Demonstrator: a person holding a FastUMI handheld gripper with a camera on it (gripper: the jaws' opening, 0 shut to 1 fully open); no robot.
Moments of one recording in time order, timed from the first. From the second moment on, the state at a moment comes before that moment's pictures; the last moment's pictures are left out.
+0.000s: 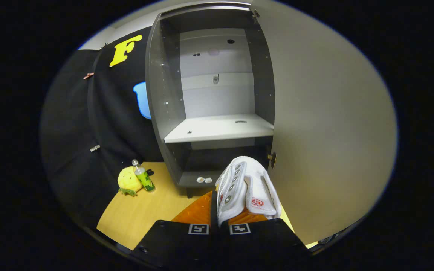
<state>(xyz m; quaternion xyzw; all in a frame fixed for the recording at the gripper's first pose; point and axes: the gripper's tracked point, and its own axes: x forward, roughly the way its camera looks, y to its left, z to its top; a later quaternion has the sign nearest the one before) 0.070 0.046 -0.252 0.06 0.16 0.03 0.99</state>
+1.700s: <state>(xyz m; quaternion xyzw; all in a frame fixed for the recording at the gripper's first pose) 0.433 0.086 -0.225 -0.08 0.19 0.05 0.98</state>
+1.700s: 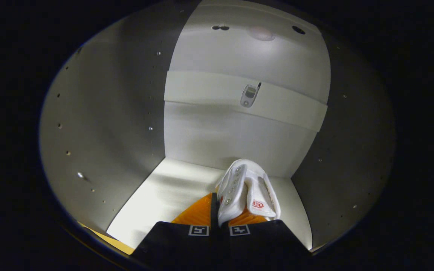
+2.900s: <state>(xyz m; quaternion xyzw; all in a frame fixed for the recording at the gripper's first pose) 0.340 0.081 -0.174 0.00 0.14 0.07 0.99</state>
